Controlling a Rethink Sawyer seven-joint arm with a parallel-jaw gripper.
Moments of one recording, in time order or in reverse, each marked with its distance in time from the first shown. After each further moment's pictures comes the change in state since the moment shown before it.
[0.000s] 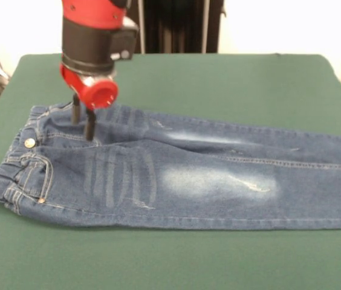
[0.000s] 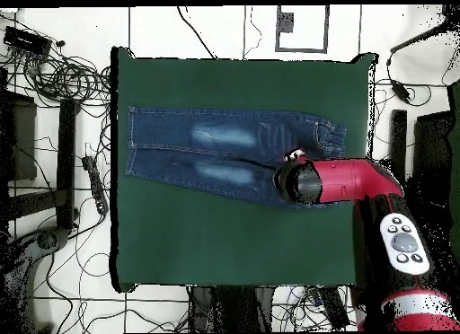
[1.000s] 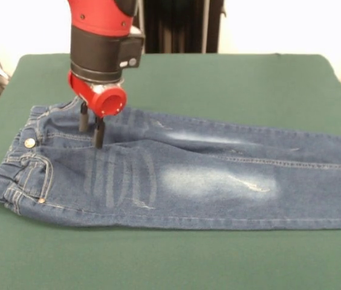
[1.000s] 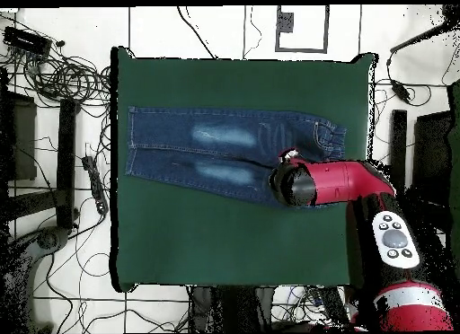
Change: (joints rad) arm 0.020 0.058 -0.018 0.001 -0.017 -0.072 0.000
